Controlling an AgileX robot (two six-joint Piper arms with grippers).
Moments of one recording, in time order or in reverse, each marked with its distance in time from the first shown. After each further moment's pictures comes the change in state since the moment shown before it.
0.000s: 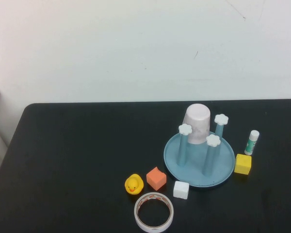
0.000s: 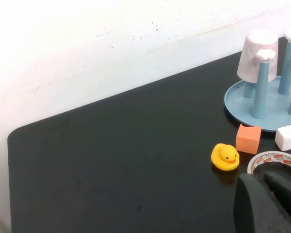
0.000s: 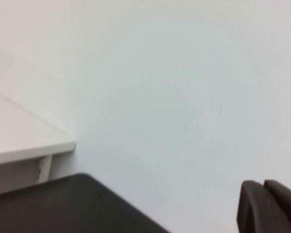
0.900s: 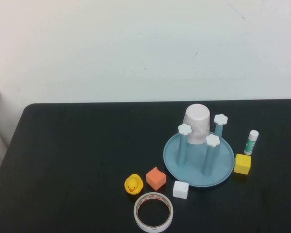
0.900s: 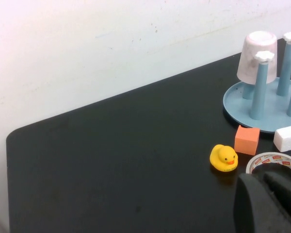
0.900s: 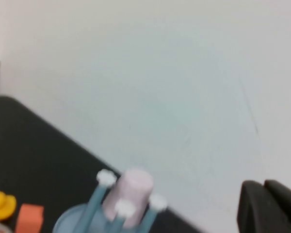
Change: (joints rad) right arm 0.000 -0.095 0.147 -0.212 -0.223 0.000; left arm 0.000 0.000 0.000 0.000 -0.004 -0.003
